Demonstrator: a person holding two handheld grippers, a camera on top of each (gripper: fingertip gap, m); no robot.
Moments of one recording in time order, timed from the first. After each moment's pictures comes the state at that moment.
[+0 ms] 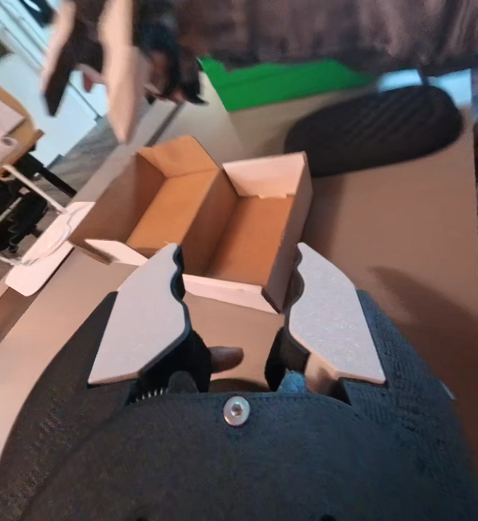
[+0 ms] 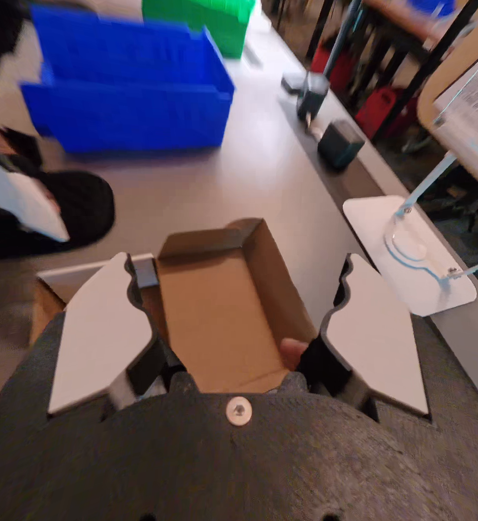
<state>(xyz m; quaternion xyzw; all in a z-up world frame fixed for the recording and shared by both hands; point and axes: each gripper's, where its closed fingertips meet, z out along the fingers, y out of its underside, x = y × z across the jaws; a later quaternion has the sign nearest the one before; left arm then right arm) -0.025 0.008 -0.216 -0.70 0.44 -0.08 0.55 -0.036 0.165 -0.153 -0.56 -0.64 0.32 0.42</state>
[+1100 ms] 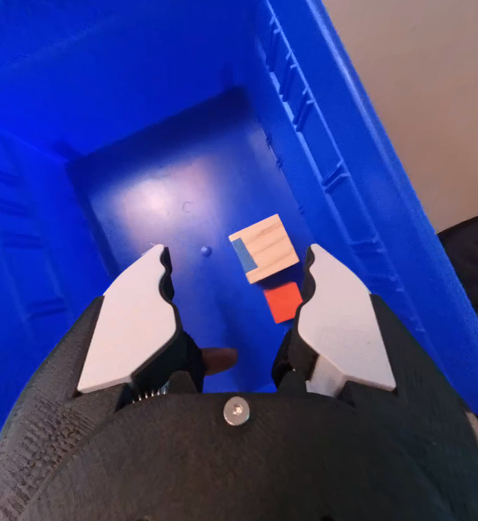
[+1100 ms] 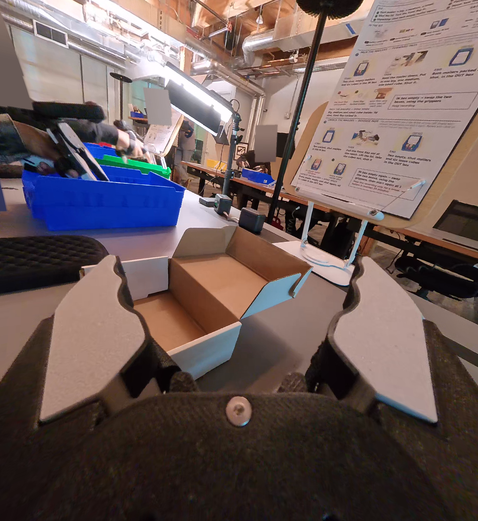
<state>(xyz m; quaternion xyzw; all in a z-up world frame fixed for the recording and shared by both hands) -0.374 -0.004 -0.251 -0.95 0.05 0.01 0.30 0.093 0.104 -0.158 -0.50 -0.42 0.35 0.67</state>
